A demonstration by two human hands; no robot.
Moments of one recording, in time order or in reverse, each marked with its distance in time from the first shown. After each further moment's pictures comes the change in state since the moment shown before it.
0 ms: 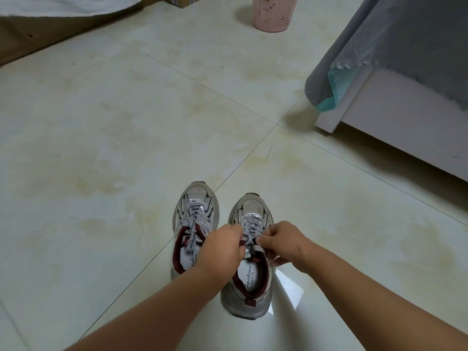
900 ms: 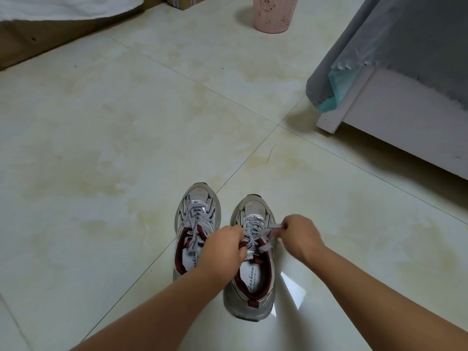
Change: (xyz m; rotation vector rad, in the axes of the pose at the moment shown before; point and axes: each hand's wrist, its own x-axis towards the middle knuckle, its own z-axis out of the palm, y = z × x) left_hand -0.001 -0.003 0.000 -0.075 0.000 -0.022; right_hand 0.015 0.009 -0.011 -0.476 0.334 -0.027
